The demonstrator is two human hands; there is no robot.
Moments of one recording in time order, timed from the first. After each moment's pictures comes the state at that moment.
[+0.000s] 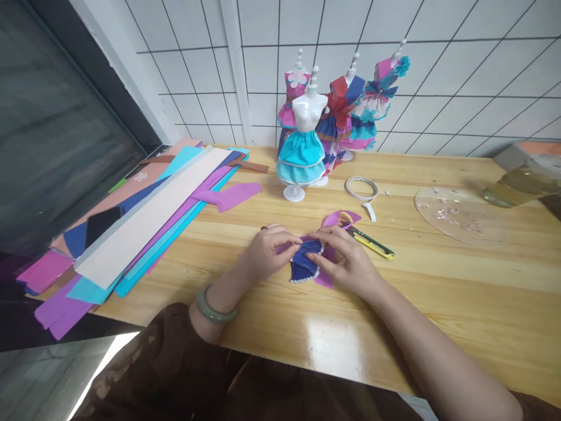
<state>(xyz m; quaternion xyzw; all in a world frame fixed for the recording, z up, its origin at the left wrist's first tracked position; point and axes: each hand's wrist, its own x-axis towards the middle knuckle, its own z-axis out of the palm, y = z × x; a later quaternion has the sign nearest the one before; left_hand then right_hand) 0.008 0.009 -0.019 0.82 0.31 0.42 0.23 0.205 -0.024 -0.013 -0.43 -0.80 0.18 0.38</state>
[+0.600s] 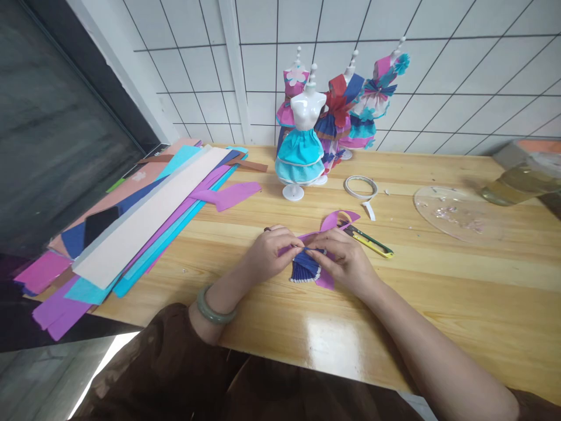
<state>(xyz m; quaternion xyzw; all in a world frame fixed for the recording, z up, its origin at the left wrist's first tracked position) 0.009 0.007 -0.017 0.85 0.27 0.38 0.22 0.204 -0.023 -0.016 -0.41 -0.81 0.16 0.38</state>
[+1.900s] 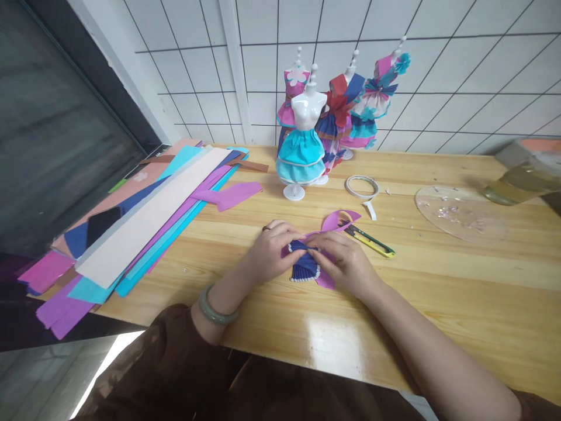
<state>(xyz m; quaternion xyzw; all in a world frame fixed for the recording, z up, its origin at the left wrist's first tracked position) 0.008 0.005 -0.016 0.87 0.31 0.35 0.18 0.203 -0.024 -0.018 -0.41 -0.83 0.13 0.36</state>
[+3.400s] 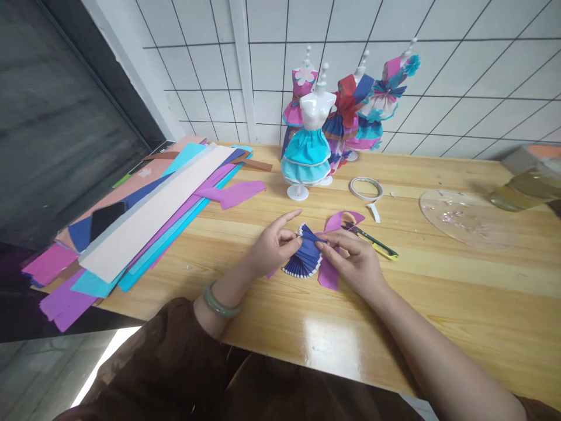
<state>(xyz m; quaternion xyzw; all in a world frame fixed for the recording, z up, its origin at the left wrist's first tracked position) 0.015 0.000 -0.011 0.57 0.35 0.39 0.63 0.199 -0.026 -0.014 -0.47 -0.73 0.22 0.45</state>
